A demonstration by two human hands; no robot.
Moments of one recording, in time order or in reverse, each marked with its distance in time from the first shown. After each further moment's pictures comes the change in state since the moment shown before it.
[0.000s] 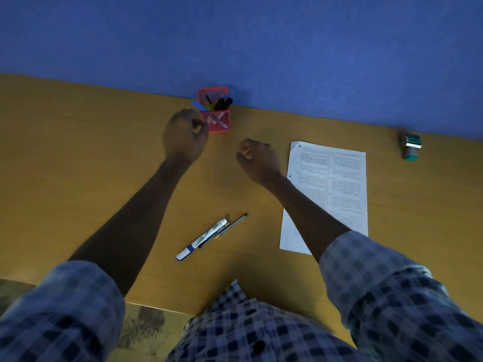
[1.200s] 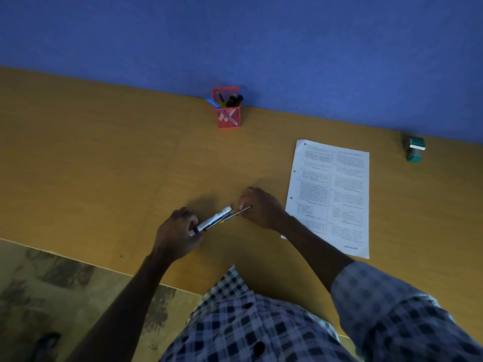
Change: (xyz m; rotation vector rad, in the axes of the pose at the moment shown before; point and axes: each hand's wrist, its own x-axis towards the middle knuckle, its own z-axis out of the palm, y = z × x) left_hand -0.227 -0.066 -0.035 0.229 -0.483 -0.078; right_hand -0.103 0.036 0.033 -0.123 -0.411 -0.245
